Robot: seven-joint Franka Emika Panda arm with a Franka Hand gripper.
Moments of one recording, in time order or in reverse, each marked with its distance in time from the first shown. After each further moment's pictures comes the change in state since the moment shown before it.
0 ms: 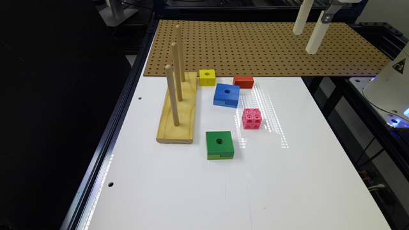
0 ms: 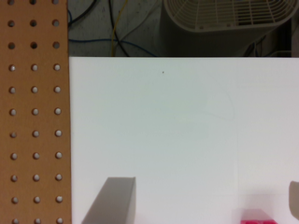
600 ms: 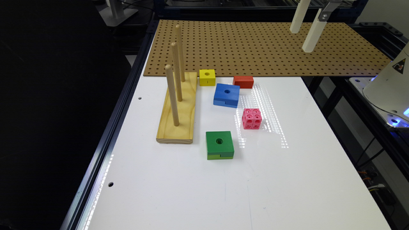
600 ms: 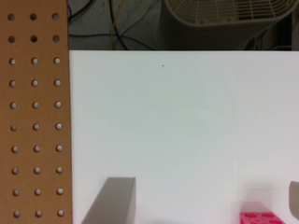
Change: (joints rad) arm 0.000 0.000 0.000 0.004 0.000 0.010 0.000
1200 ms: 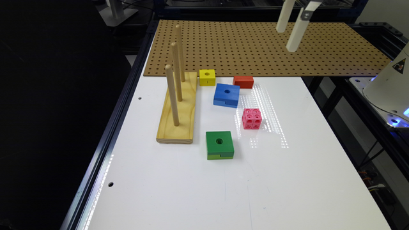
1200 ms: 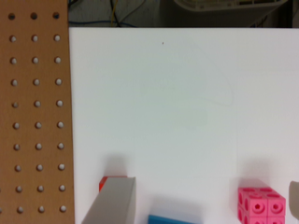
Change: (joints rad) arm -0.001 0.170 0.000 0.123 0.000 0.070 0.000
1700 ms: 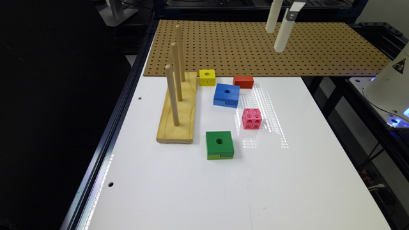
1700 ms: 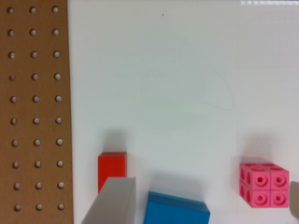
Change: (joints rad) arm -0.013 0.080 -0.001 0.079 -0.001 0.001 -0.003
